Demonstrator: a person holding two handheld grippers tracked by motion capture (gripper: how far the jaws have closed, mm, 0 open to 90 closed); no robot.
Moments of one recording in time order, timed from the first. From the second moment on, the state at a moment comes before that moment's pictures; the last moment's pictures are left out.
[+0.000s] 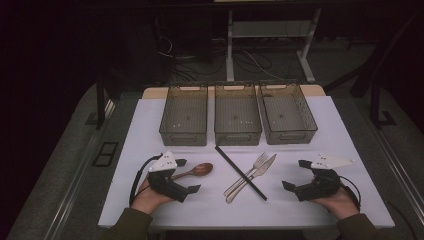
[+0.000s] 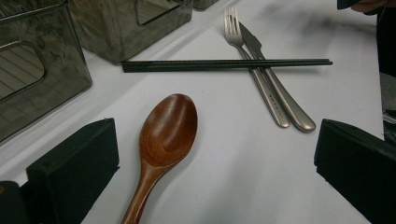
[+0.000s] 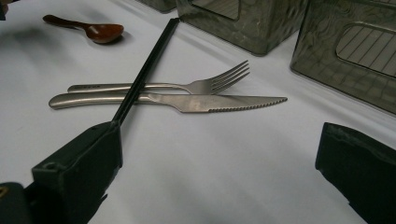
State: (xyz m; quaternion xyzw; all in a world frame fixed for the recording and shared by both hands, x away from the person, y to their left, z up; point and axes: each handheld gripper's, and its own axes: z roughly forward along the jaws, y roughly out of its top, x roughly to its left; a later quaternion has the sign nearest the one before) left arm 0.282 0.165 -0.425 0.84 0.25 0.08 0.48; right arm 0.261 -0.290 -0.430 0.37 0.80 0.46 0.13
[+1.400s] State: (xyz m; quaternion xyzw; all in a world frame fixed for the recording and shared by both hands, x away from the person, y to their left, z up) left arm 0.276 0.166 -0.426 0.83 0.25 0.07 0.49; right arm 0.259 -0.231 -0.420 0.30 0.84 0.44 0.05
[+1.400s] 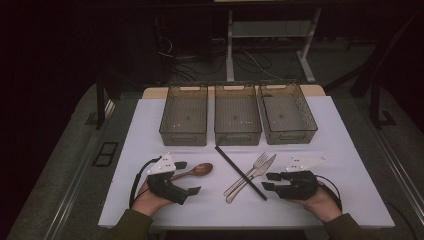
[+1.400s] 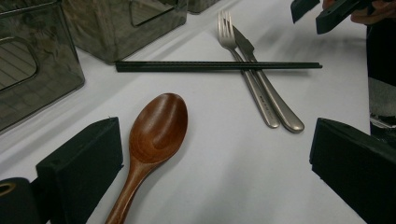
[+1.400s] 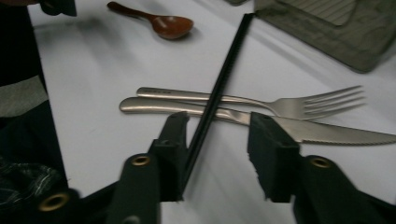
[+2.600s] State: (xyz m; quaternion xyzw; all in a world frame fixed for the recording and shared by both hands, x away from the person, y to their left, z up) left arm 0.276 0.167 -0.427 0.83 0.25 0.07 0.49; right arm 0.267 -0.194 -0.442 0.28 0.90 0.34 0.06
